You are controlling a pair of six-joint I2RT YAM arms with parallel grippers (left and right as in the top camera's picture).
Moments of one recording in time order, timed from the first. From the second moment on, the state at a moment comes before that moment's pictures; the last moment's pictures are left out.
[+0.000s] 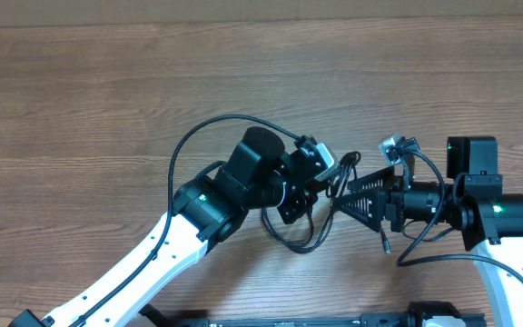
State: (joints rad) left arm -0.73 1.33 1.03 -0.33 0.47 0.11; right arm 0.00 1.05 0.95 -0.98 -1.08 -0.24
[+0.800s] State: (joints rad) left arm -0.73 1.33 1.03 -0.27 0.60 0.11; right arm 0.00 1.05 0.95 -0.95 -1.22 -0.26
